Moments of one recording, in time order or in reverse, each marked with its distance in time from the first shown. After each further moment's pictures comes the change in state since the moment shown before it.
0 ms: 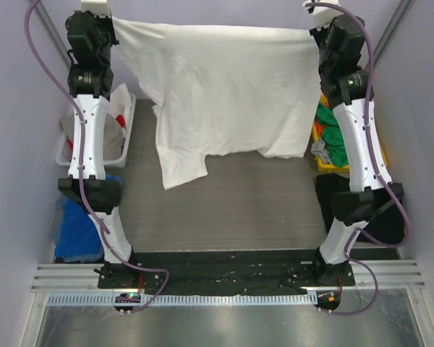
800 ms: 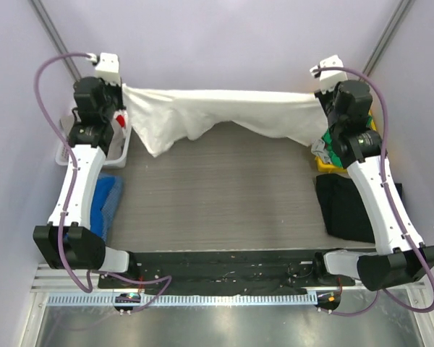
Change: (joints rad) left arm 0.018 -0.566 -0.959 0.159 0.122 0.017; right arm -0.023 -0.536 -0.793 0.095 -0.088 0.103
